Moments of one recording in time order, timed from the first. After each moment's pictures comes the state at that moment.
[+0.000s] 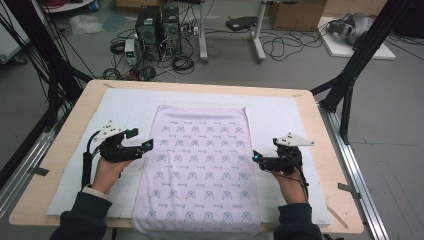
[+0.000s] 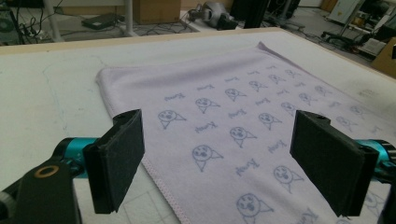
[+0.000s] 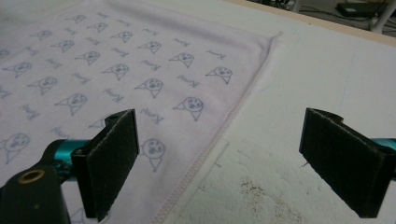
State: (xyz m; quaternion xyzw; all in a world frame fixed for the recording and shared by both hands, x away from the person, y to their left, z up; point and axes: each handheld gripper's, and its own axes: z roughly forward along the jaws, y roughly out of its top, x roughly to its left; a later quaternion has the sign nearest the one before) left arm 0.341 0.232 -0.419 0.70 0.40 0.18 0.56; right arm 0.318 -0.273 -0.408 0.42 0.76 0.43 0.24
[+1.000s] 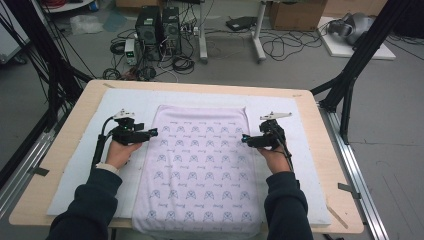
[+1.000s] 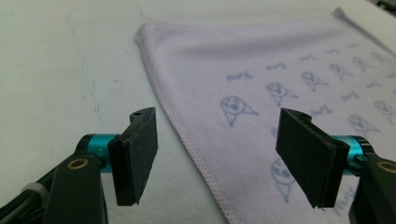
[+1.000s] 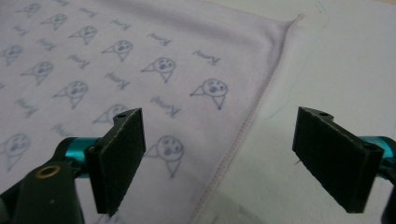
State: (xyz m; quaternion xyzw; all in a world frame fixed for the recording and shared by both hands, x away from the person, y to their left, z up) left arm 0.413 0.219 -0.444 0.73 0.49 0.16 0.45; right arm 0.407 -0.248 -0.417 0.46 0.79 0.38 0.17
